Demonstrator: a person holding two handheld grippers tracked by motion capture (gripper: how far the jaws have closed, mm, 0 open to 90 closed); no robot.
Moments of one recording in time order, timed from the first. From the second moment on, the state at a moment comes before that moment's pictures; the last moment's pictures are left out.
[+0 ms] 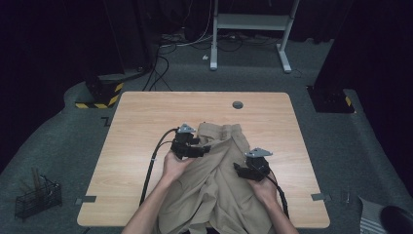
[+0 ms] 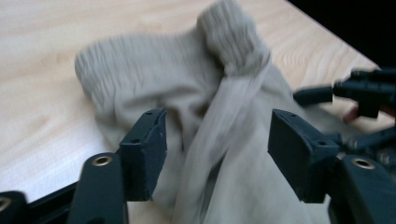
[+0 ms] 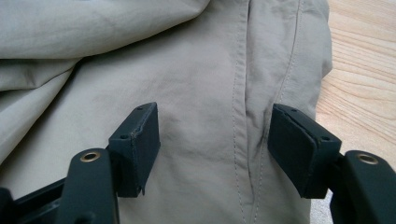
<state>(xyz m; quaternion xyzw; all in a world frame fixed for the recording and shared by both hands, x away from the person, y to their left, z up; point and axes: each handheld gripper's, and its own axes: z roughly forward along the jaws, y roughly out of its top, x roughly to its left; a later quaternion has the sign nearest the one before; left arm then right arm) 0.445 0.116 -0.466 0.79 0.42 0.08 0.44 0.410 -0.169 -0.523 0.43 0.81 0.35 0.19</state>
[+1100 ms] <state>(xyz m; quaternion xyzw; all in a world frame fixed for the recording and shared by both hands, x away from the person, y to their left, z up) 0.477 0.133 -0.510 0.76 0.51 0.12 0.39 0.437 -0.113 -0.524 0.40 0.82 0.35 0.19</state>
